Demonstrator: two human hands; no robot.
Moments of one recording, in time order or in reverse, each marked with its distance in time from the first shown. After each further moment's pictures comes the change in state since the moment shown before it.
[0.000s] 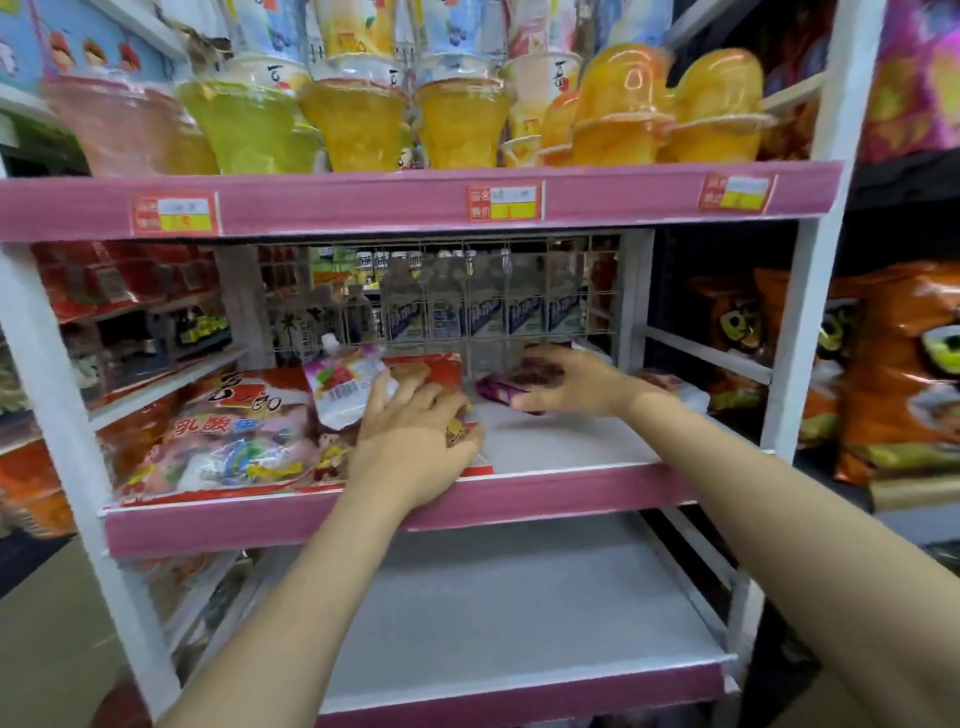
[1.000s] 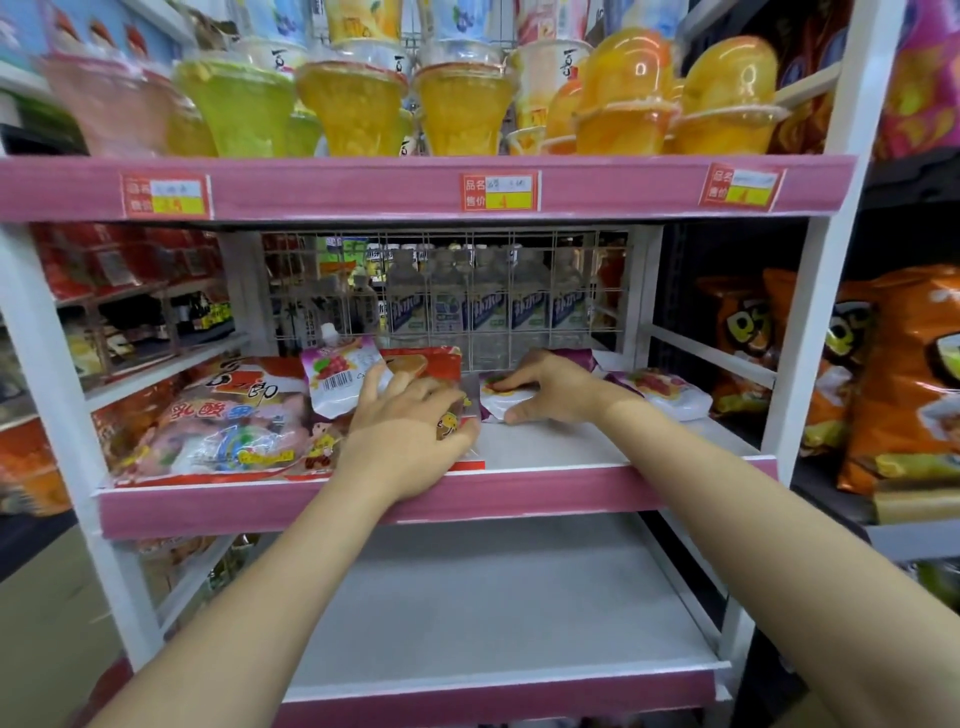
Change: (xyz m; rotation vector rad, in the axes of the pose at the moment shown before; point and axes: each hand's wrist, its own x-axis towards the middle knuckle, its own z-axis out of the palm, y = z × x) left_hand -0.001 0.000 -0.002 -0.011 -0.006 -0.008; right_hand 0.018 0.001 0.016 -0.116 -0.100 -0.170
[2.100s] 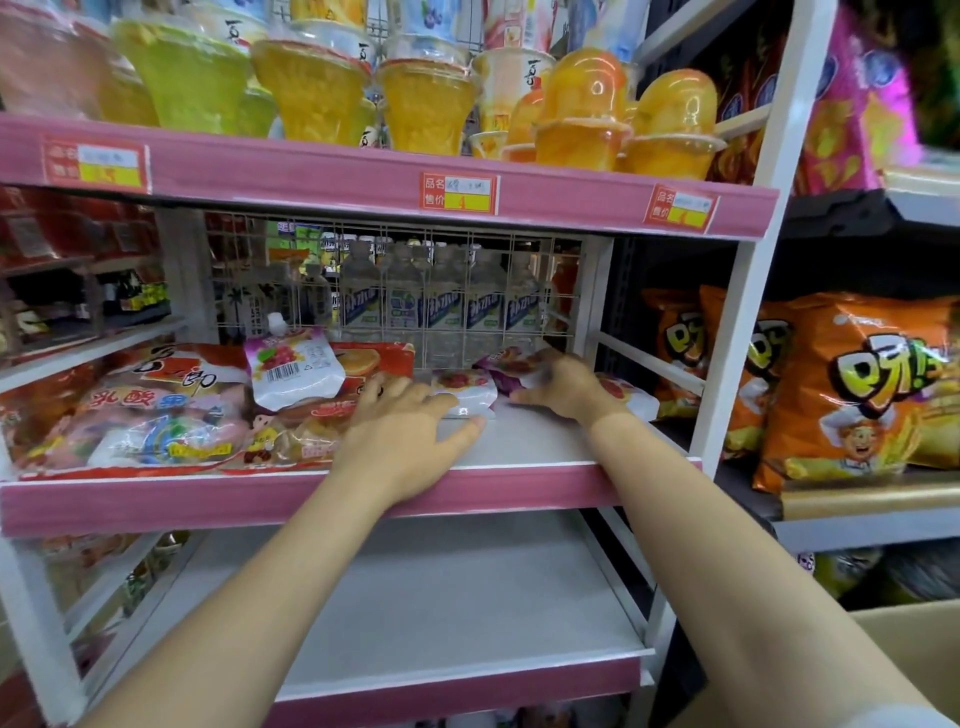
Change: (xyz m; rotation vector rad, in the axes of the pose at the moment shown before) left_hand 0.005 0.038 0.010 -0.102 -0.001 0.051; right_hand -0.002 0.070 -0.007 -0.101 0.281 0.449
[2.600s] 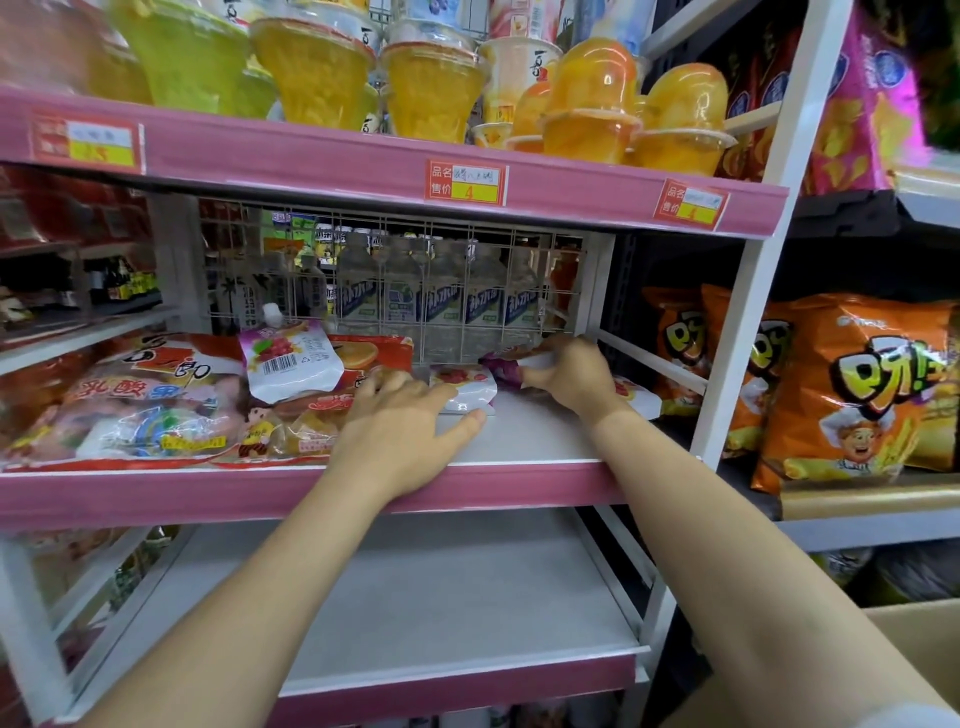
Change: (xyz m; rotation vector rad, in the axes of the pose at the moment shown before) left_hand -0.002 0.002 -0.003 -0.018 -0.044 -0.037; right_hand -0.009 -0.004 -0.009 0.120 0.202 -0.031
